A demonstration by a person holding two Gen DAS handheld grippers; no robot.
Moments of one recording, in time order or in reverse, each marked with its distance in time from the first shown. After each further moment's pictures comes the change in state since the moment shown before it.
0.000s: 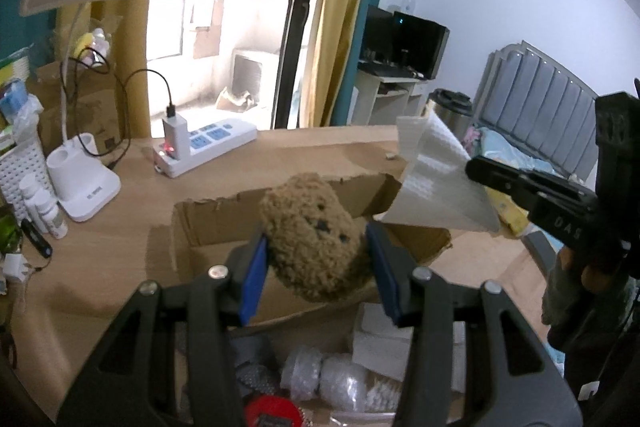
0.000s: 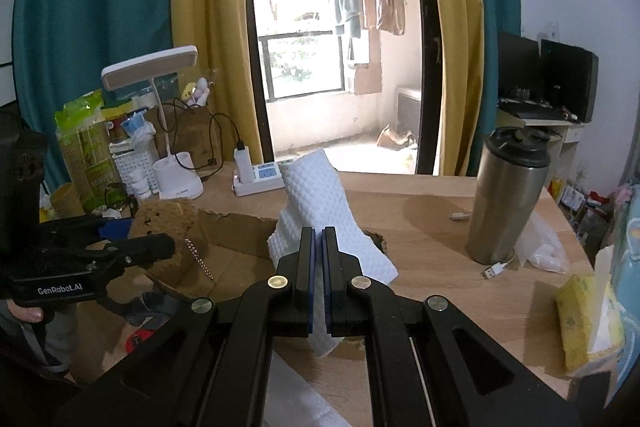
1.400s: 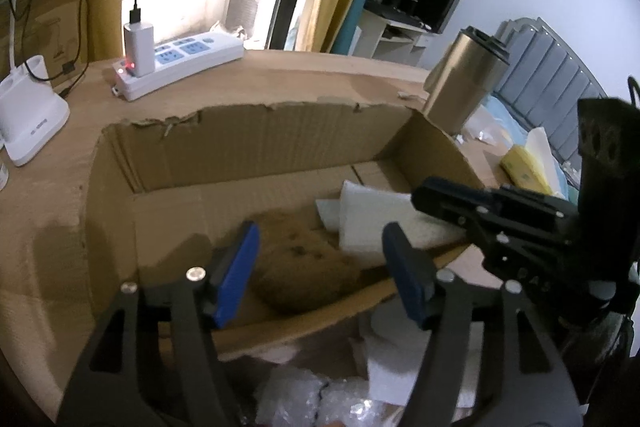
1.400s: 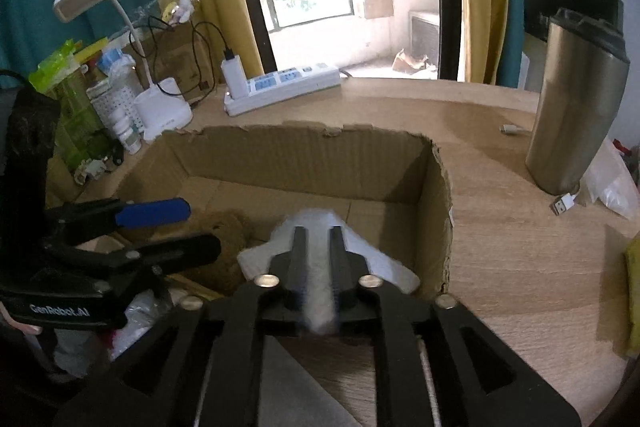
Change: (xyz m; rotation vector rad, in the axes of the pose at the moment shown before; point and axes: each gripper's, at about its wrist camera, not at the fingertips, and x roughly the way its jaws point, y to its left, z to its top) left arm 0.094 0.012 -0.021 -0.084 0.233 -0.052; right arm 0.089 -0.001 -0.040 0.055 0.260 0.061
